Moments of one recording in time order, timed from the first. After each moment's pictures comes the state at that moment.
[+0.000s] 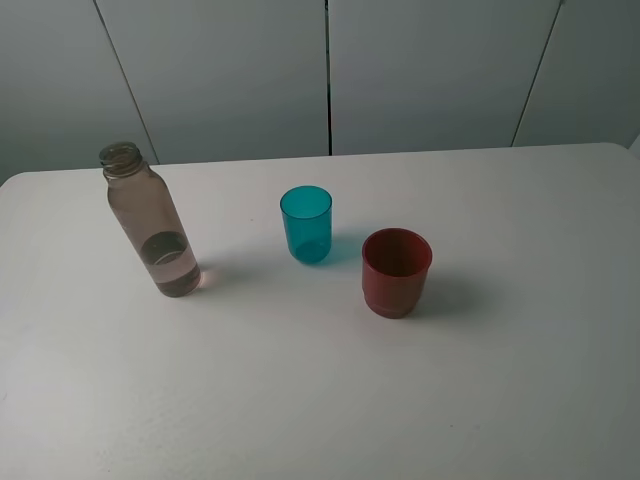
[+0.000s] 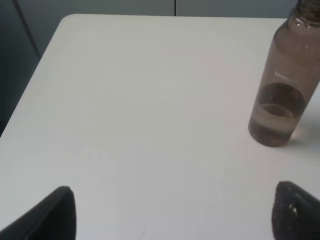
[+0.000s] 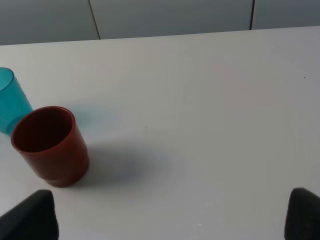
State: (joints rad) left arm 0.16 0.00 -0.51 -0.02 1.08 0.01; right arm -0.04 0.00 -0.50 0.14 1.10 -0.04
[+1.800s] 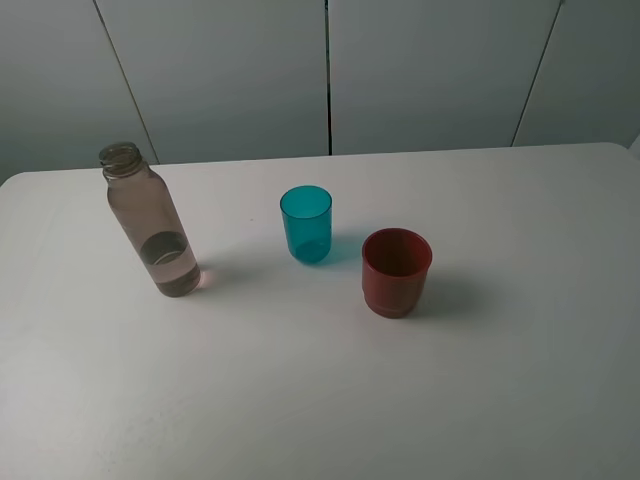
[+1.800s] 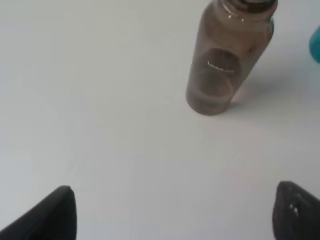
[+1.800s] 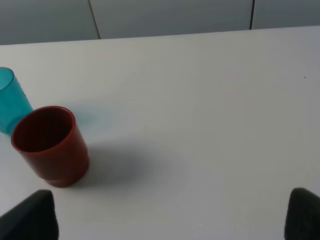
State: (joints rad) left arm 0.11 0.74 -0.73 -0.22 0.98 0.24; right arm -0.04 0.00 -0.50 0.14 1.10 -0.04
